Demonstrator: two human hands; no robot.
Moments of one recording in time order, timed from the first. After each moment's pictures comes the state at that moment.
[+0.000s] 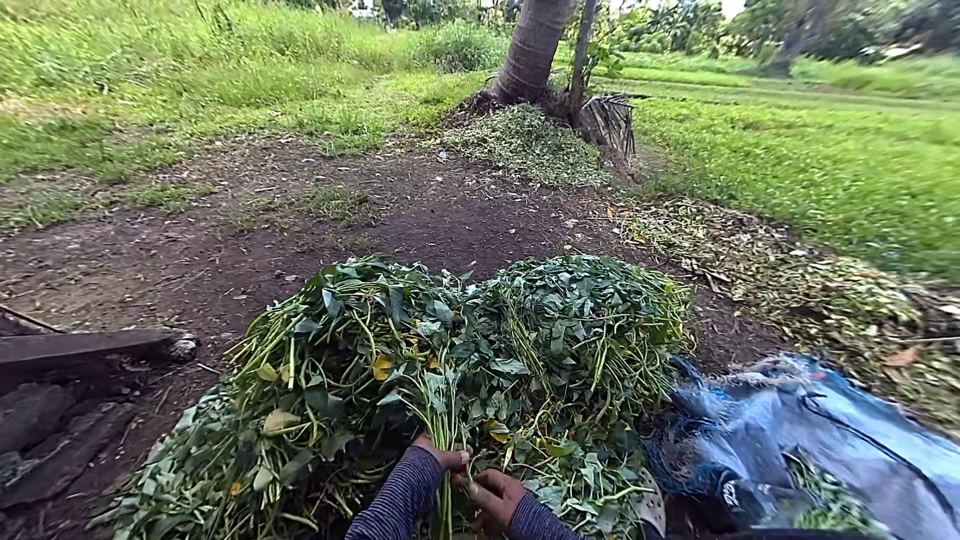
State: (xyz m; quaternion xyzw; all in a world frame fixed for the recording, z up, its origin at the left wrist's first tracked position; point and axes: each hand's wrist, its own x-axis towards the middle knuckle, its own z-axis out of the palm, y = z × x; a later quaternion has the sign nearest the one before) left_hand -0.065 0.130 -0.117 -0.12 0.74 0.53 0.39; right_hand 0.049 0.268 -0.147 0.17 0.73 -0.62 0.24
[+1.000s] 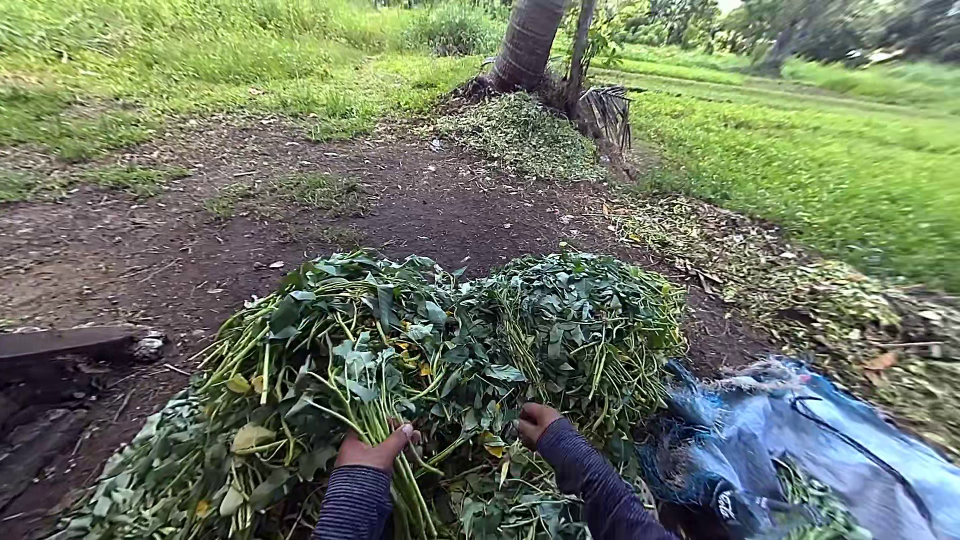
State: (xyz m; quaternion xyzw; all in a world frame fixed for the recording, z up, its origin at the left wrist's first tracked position) left_hand -0.085 0.104 -0.075 -0.20 0.68 0.70 0.11; right_hand -0.046 0.385 -0.141 0.16 0.87 -0.40 0.25
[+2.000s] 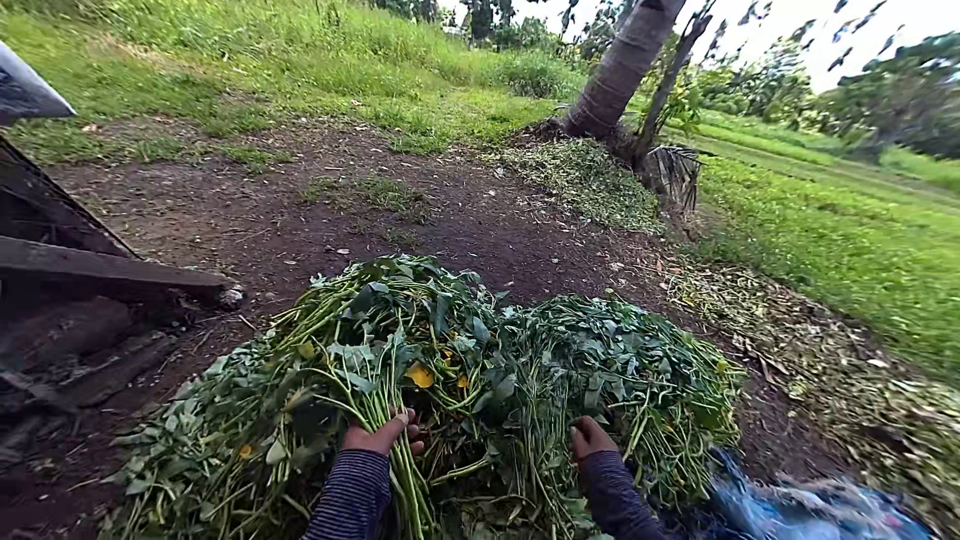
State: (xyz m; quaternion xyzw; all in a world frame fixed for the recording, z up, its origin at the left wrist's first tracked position) left_hand -0.094 0.067 -0.054 -0.31 0.57 0.76 0.06; right_hand -0.069 0.428 -0.161 0.23 0.89 -0.37 0.11
